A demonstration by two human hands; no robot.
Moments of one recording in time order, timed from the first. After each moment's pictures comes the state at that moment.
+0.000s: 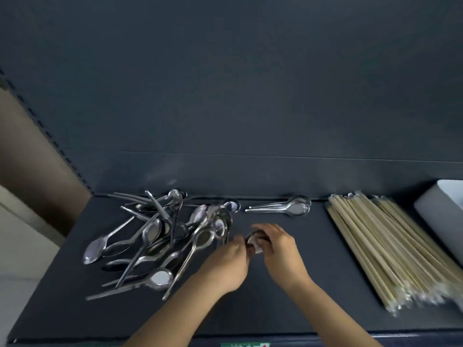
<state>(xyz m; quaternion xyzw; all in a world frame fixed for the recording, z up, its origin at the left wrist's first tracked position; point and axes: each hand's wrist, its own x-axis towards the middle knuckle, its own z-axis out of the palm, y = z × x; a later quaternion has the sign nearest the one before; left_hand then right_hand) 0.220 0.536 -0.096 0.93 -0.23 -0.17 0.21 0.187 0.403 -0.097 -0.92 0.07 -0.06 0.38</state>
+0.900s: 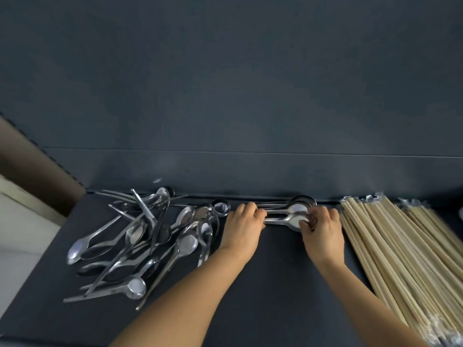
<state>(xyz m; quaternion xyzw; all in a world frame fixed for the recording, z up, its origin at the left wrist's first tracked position) 0.294 0.437 -0.153 0.96 -0.27 0.05 0.07 0.240 0.277 -0.144 -0.91 0.26 -0.12 0.31</state>
